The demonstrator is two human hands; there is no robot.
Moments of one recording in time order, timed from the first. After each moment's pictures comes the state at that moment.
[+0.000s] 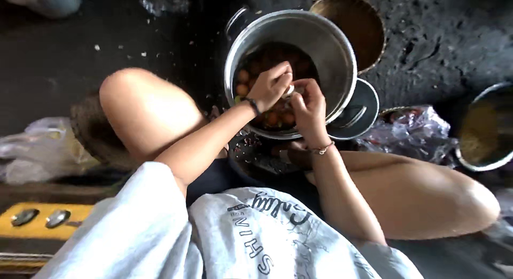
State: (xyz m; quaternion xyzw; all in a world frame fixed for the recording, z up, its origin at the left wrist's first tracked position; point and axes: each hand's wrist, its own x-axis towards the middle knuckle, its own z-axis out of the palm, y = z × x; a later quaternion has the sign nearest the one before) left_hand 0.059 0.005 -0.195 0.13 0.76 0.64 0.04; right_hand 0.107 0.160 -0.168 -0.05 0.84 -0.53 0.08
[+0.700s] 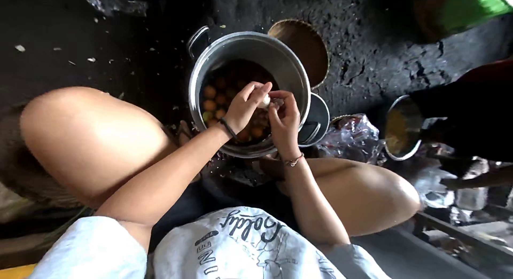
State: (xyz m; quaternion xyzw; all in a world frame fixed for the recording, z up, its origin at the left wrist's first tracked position) left_hand 0.059 0.026 -0.177 0.00 0.64 0.75 0.17; right_hand 0.106 0.175 -0.165 -0.03 0.86 -0.51 0.01
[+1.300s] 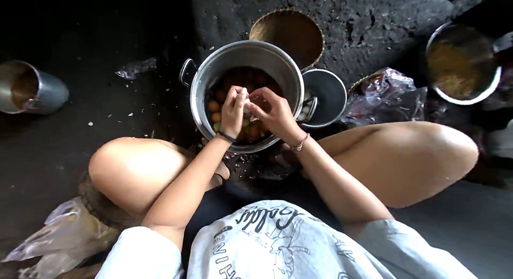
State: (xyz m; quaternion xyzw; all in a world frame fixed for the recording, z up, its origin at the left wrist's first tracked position) left_hand 0.067 0.024 -0.186 0.07 0.72 0.69 0.04; right_hand 0.094 0.172 -0.158 -0.08 0.84 -0.54 0.01
